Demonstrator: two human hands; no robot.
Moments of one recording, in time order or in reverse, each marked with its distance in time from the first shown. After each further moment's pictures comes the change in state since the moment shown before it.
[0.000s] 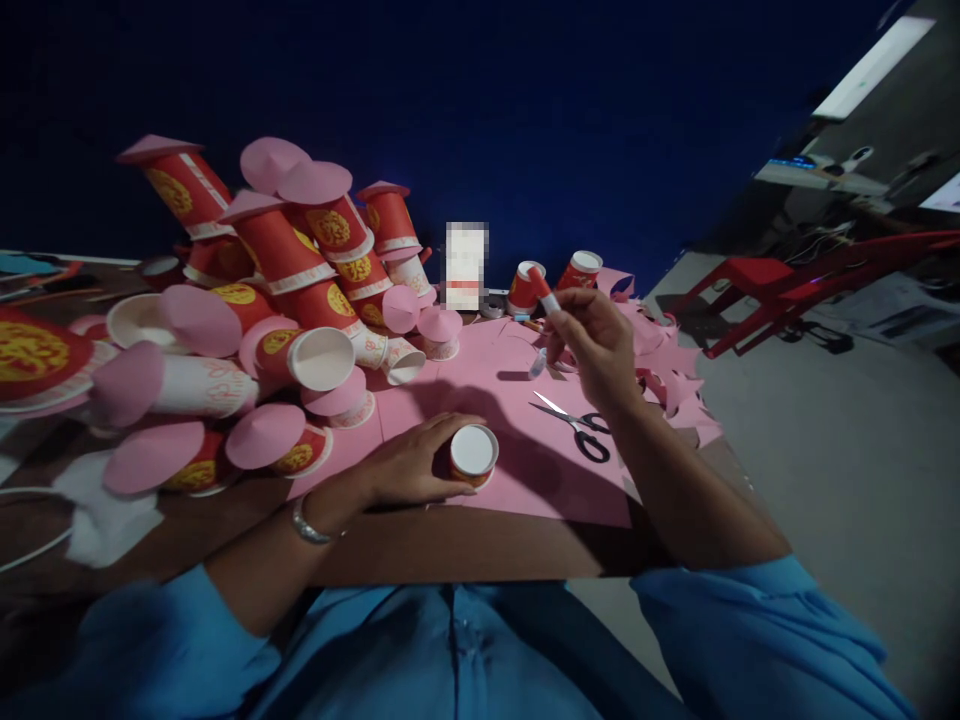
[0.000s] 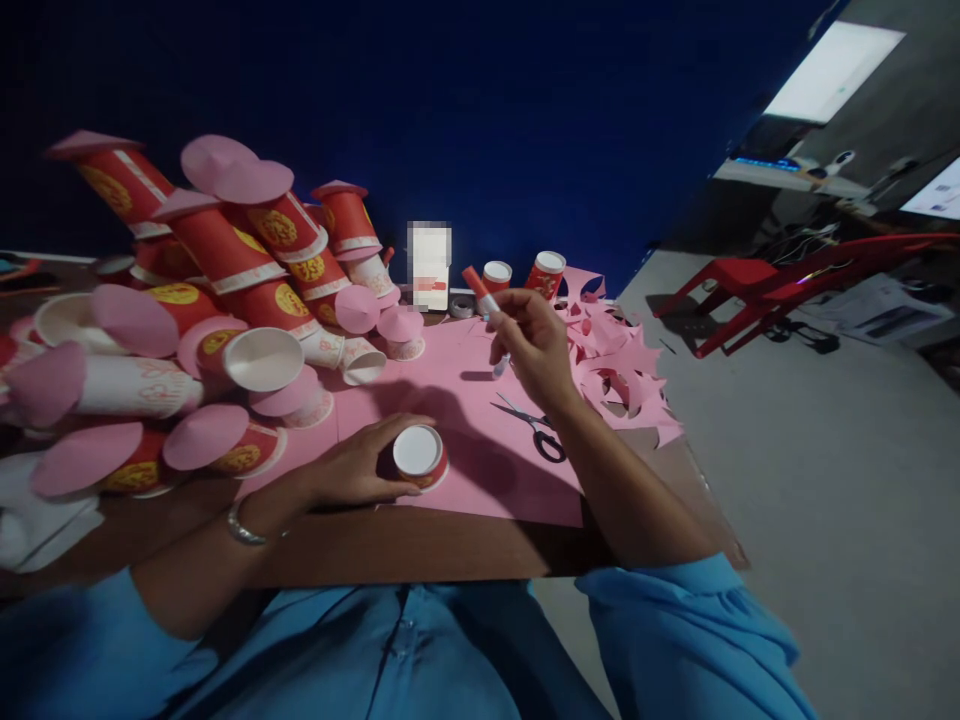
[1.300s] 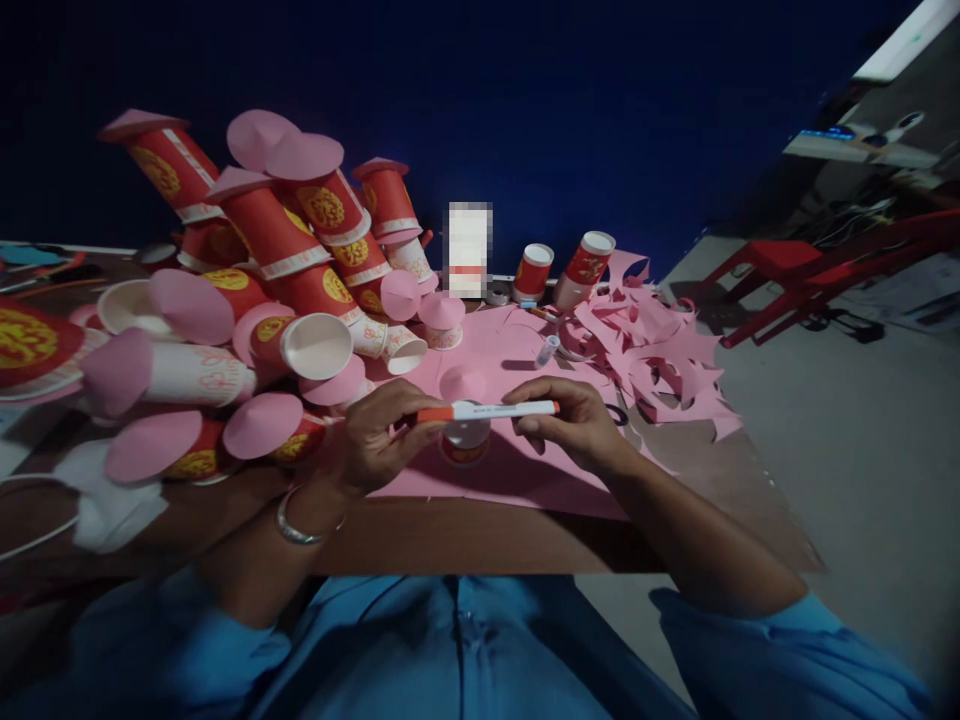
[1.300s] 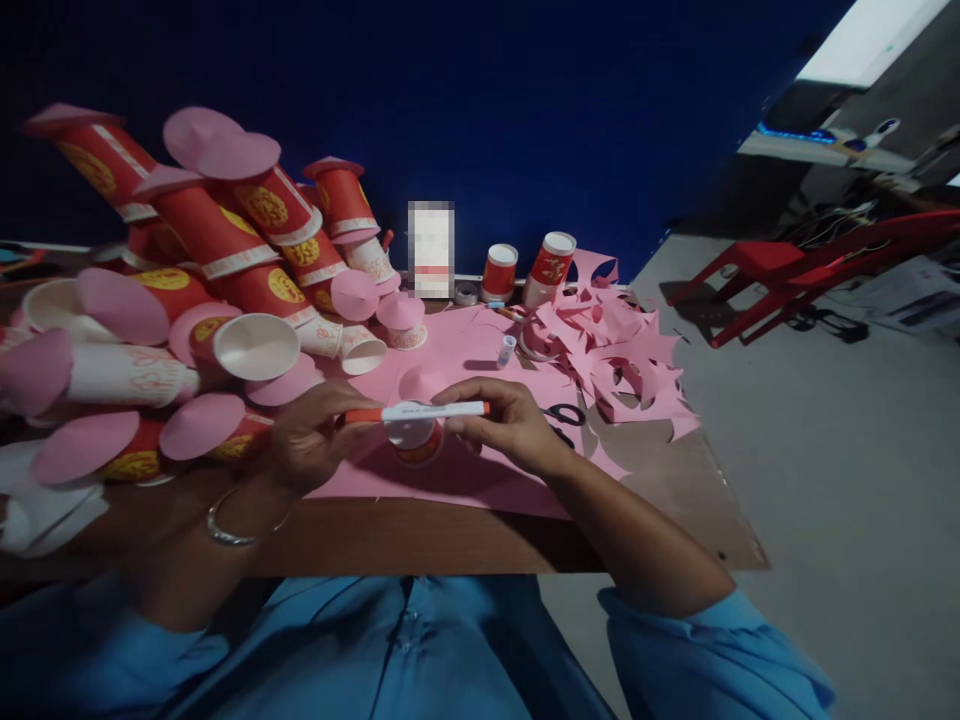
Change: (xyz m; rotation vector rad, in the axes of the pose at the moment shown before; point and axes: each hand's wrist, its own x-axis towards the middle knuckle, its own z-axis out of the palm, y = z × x) left_hand -0.008 0.009 -0.017 0.114 0.669 0.414; right_hand -0.078 -0.004 0.016 0.377 -0.404 0.410
